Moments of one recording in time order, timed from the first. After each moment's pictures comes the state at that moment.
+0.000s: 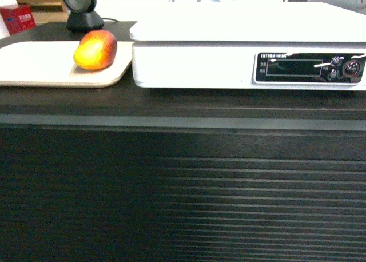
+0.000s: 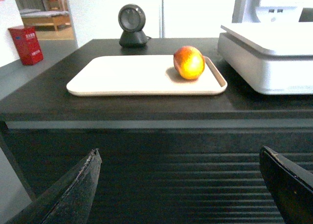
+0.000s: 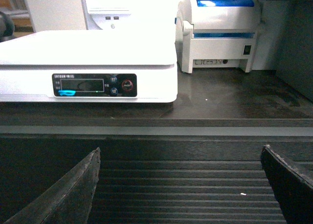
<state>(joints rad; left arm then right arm) 0.00 0.01 0.01 0.00 0.00 0.00 0.00 0.00 0.01 0.00 0.00 0.00</state>
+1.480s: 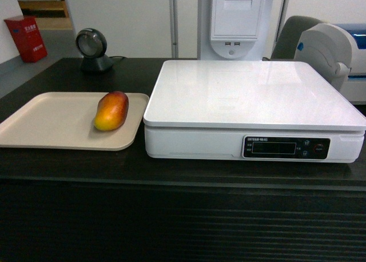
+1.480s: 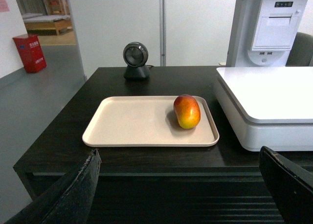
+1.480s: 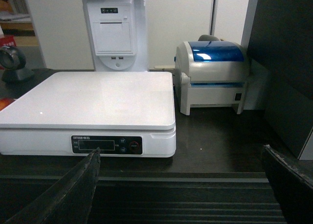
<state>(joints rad) 0.00 0.01 0.01 0.00 0.00 0.00 0.00 0.00 0.01 0.00 0.00 0.00</state>
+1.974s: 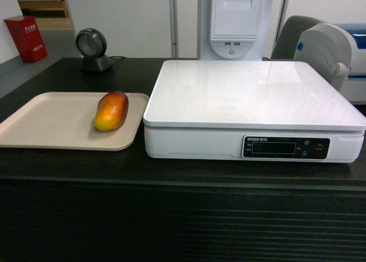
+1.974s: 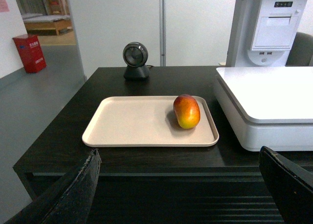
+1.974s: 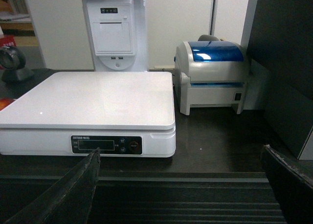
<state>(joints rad) 0.00 0.01 0.01 0.00 0.00 0.00 0.00 0.00 0.01 0.00 0.00 0.00</state>
